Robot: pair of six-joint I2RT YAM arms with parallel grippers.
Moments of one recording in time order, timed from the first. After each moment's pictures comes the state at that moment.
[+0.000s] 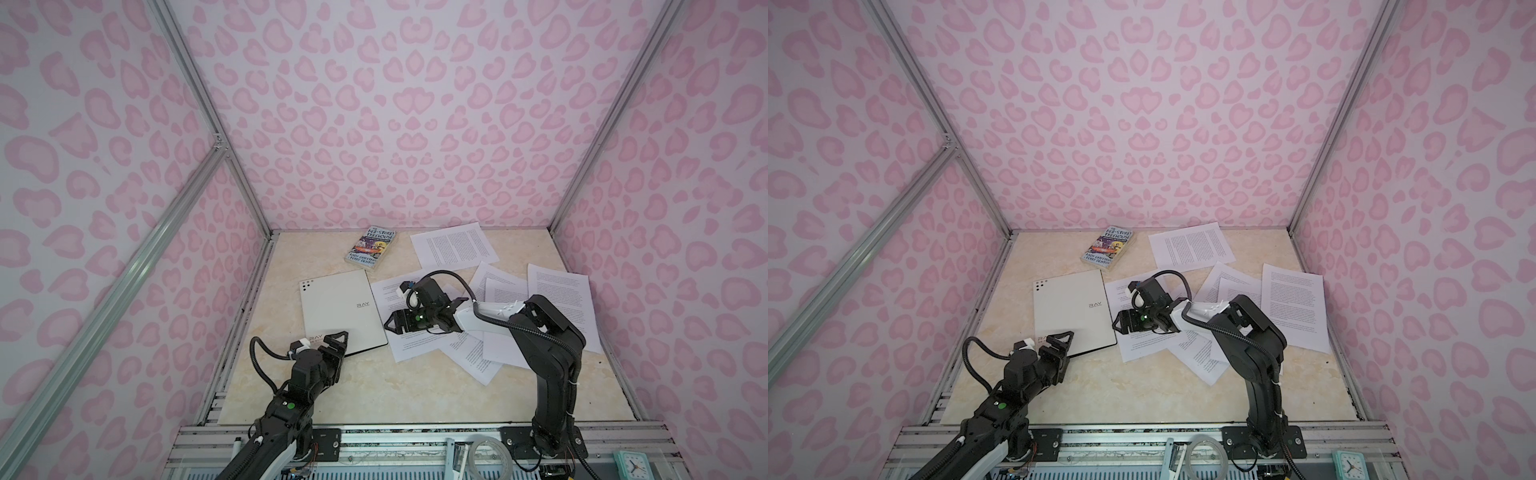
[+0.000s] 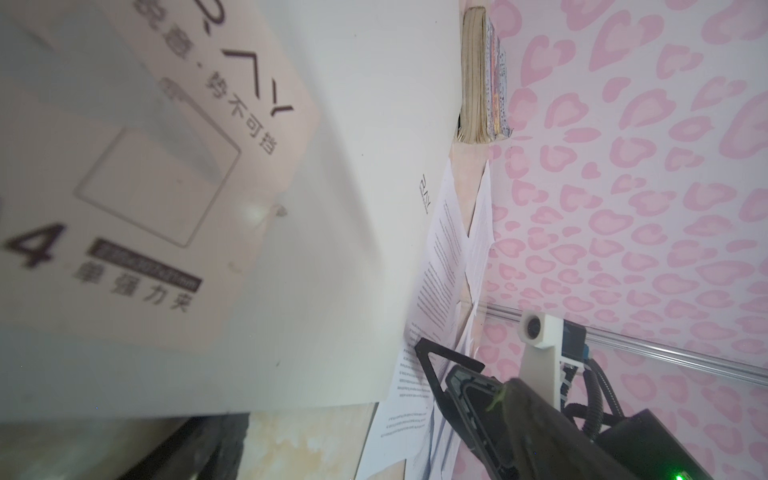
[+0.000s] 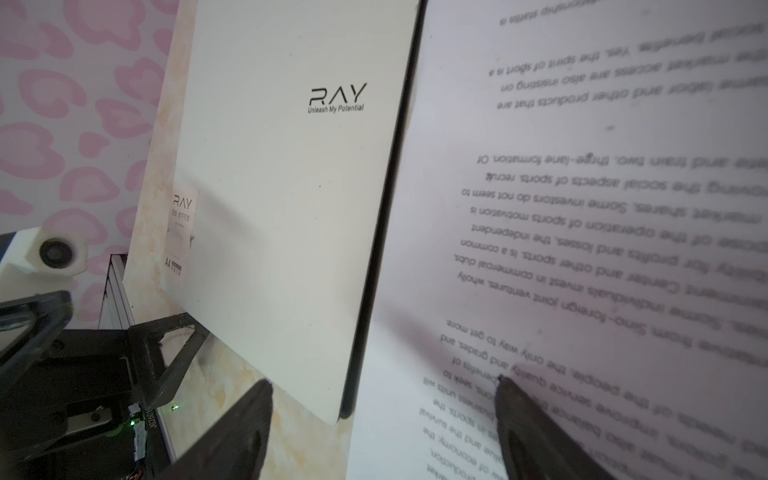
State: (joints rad) left arm -0.36 0.56 0.01 0.07 0.00 -1.47; right arm 0.72 1.95 1.12 -0.03 -0.42 0.52
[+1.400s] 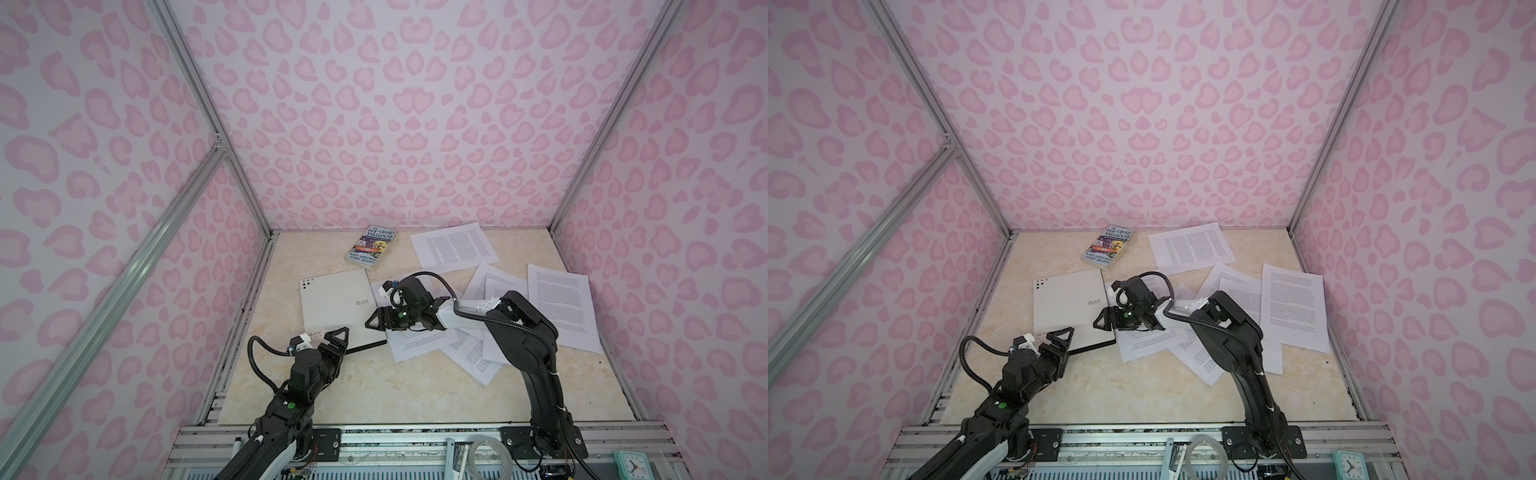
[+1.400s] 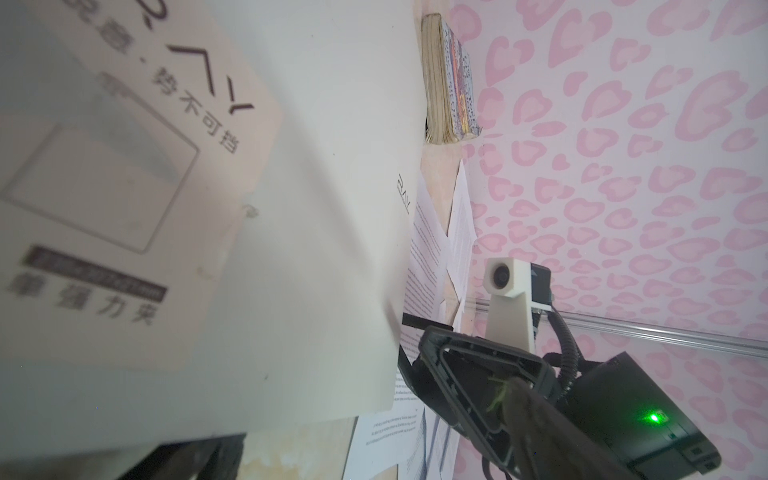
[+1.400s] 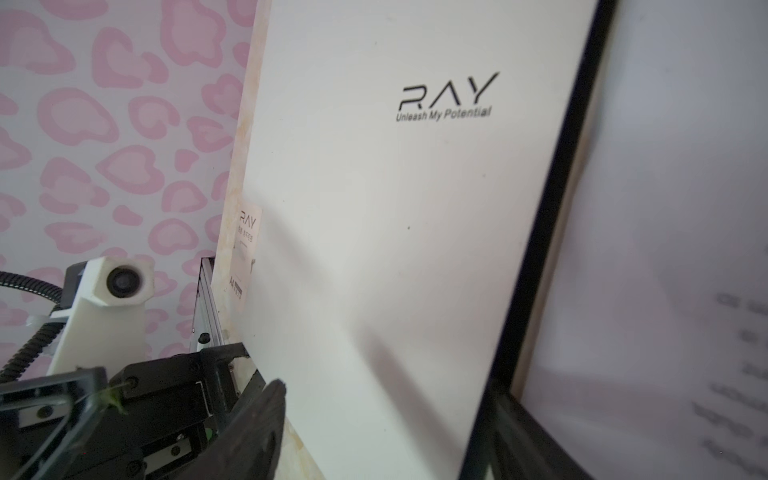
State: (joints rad) left arm -0.37 0.55 0.01 0.13 -0.01 -1.41; right arm 0.77 2.12 1.28 0.09 -0.57 0.70
